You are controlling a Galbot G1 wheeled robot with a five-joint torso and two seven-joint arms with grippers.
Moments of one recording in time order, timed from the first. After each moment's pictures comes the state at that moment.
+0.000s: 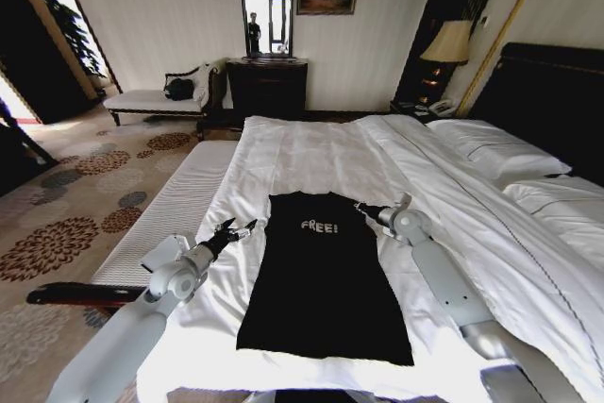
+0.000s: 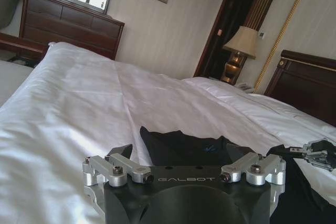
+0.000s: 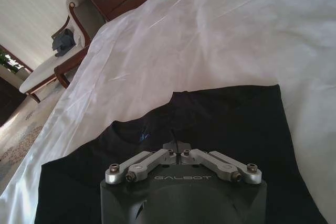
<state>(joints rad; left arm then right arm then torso) 1.07 -0.86 -0.25 -1.86 -1.00 0.22 0.01 -0.63 1.06 0.24 1.37 1.26 -0.60 0.24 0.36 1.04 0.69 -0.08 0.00</state>
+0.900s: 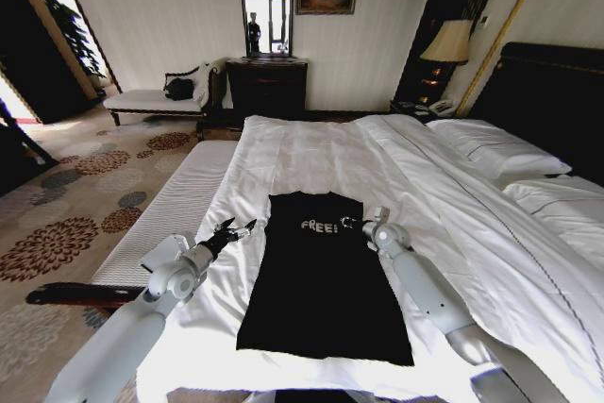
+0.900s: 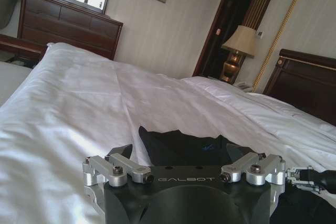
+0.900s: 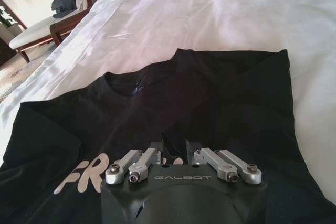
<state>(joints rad) 1.08 -0.86 -0.25 -1.88 -1.00 0.23 0.01 -0.69 1.05 0.14 1.37 1.06 -0.55 0.15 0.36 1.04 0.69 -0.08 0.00</state>
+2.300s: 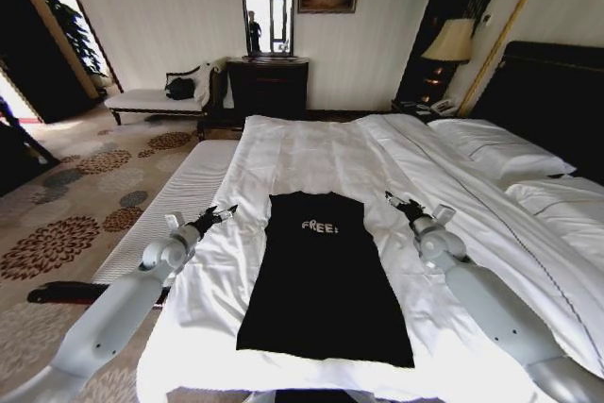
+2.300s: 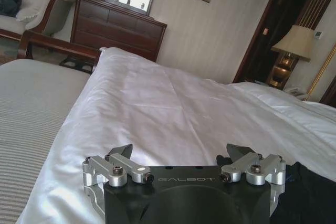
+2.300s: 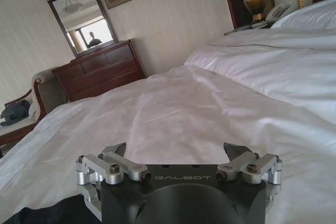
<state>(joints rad) 0.73 -0.82 -0.14 -1.52 -1.12 0.27 0.01 -0.81 0.76 0.24 1.46 1.23 -0.12 0.22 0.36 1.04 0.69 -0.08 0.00</state>
